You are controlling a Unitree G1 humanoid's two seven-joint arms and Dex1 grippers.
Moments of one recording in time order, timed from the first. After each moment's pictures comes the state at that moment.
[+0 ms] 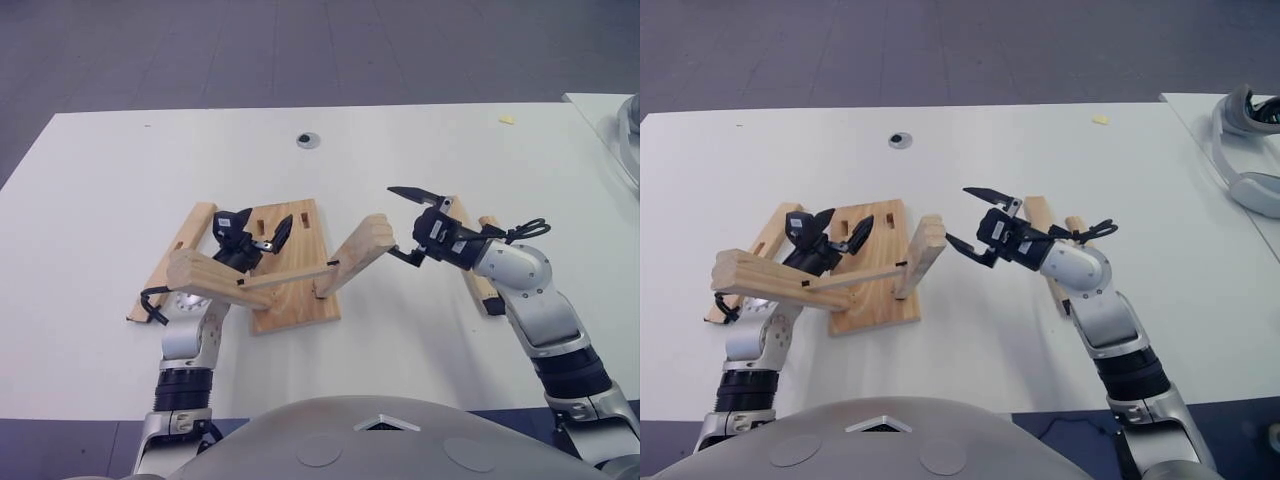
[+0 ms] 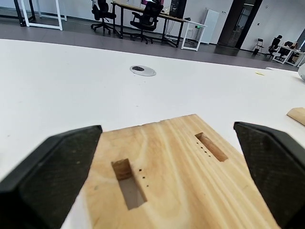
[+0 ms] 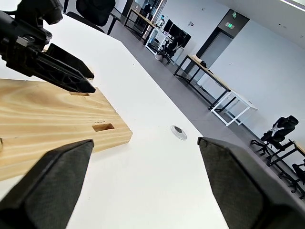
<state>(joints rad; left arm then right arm) 0.06 0.19 0.06 -0.07 -0.33 0.23 -0.41 -0.04 -0.54 0.20 -0.27 0.04 -0.01 0.66</state>
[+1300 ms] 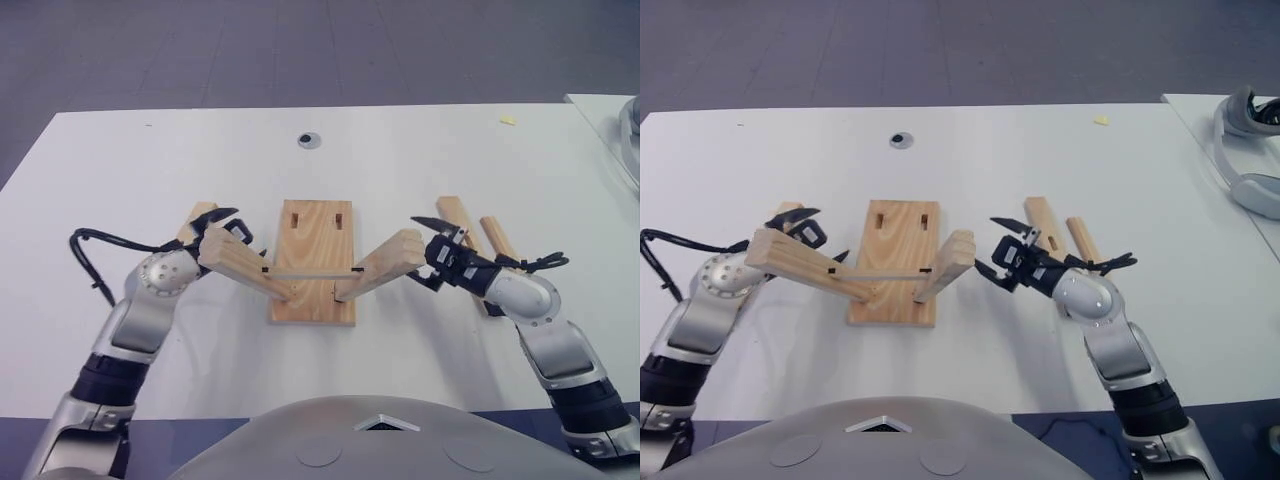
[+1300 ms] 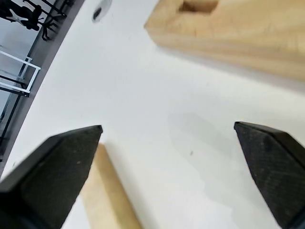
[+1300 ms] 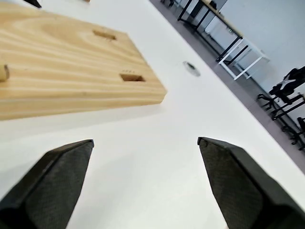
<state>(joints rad) 0.05 0.74 -0.11 -0.17 0.20 0.25 -0.65 0.16 -0.60 0.19 -0.30 -0.08 0.08 0.64</state>
